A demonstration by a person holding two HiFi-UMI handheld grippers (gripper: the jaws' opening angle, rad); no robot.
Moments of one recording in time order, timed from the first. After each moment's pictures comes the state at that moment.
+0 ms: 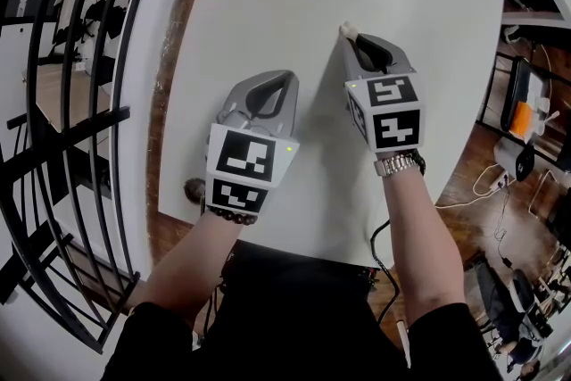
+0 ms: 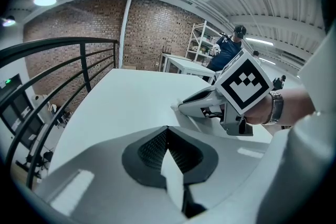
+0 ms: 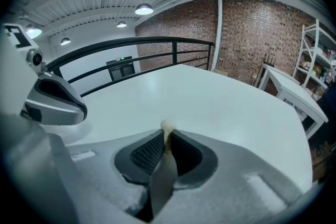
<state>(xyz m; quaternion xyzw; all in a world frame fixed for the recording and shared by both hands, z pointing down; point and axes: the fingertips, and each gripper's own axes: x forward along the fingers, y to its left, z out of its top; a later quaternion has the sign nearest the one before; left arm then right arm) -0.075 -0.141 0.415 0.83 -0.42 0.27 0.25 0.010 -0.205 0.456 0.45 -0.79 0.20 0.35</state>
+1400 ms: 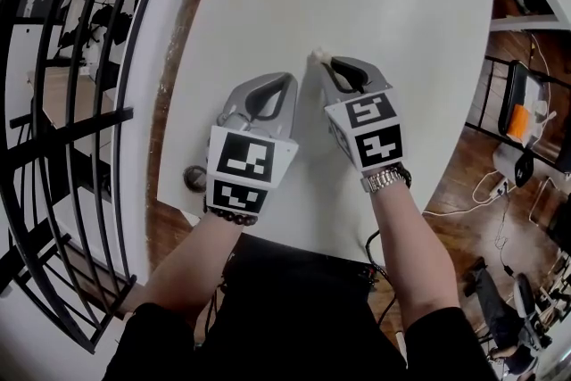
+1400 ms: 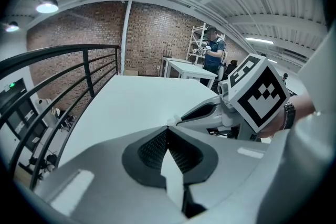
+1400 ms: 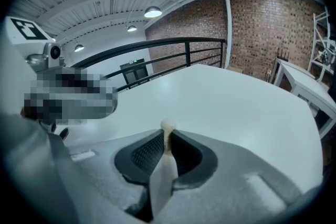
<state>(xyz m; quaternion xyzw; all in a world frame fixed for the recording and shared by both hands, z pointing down) -0.070 -0.123 0.390 0.83 -0.44 0.26 0.23 -0.026 -0.151 0.439 0.38 -0.83 0.23 0.33</state>
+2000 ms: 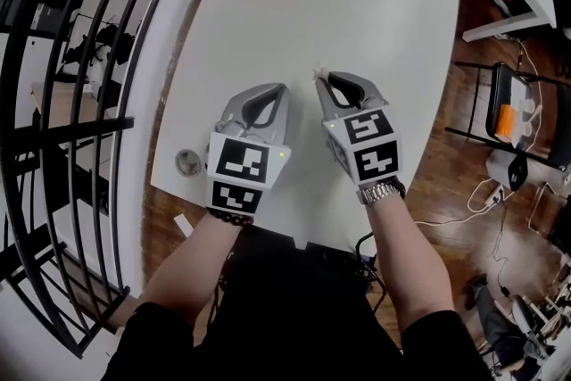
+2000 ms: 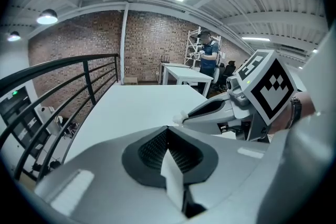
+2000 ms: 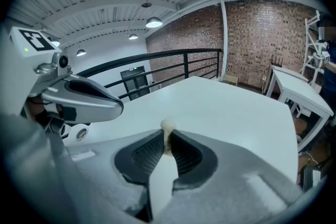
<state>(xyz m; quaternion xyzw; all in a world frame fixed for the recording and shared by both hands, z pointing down) -0.040 -0.078 0.348 0.84 -0.45 0.25 0.20 0.014 -0.100 0.382 0.40 -0.84 0.21 0.30</state>
